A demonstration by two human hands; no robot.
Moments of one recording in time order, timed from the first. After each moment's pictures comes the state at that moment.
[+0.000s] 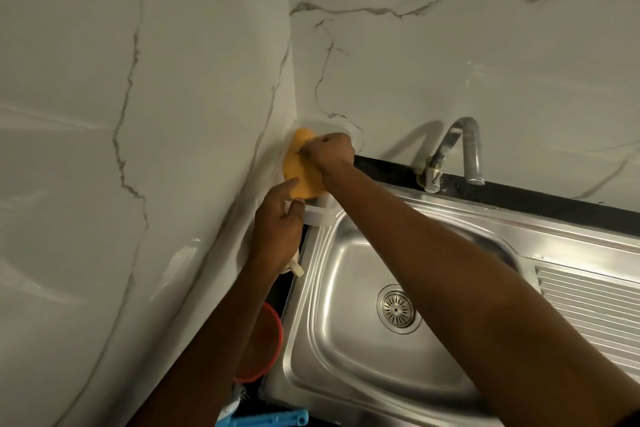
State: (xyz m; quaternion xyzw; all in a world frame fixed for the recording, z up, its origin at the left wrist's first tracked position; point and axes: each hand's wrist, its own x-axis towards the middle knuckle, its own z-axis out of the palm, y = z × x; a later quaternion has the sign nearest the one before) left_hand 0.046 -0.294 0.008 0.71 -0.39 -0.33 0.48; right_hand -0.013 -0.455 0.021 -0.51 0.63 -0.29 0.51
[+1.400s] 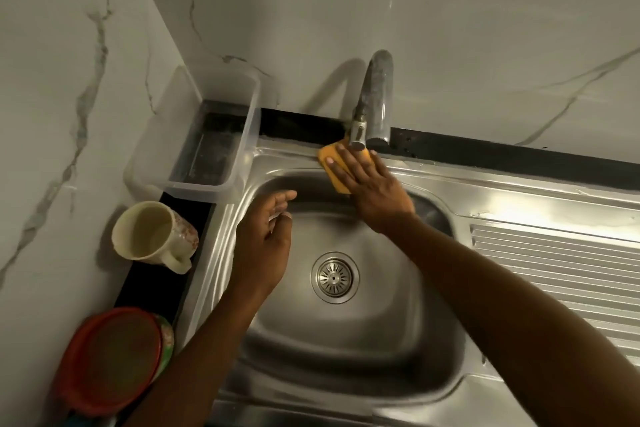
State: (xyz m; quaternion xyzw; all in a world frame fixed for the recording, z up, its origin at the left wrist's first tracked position) left_hand -0.088 -0.308 -0.065 0.68 -0.45 -0.36 0.45; right_hand -0.300 -0.461 -0.152 -0.91 0.40 0.03 -0.08
